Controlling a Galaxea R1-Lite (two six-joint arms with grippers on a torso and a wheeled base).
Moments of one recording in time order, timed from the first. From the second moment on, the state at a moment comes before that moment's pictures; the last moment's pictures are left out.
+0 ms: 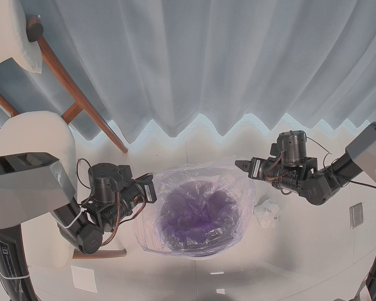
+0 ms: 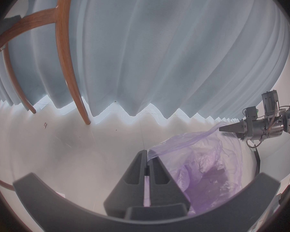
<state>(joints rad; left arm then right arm) -0.44 2.17 -0.68 -1.30 0.09 -0.24 0.25 2.12 -1.05 -0.60 -0.03 0.40</state>
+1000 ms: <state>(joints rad) -0.55 2.10 -0.42 -1.50 0.17 -0.29 0.35 1.93 -0.53 -0.79 0.00 0.42</state>
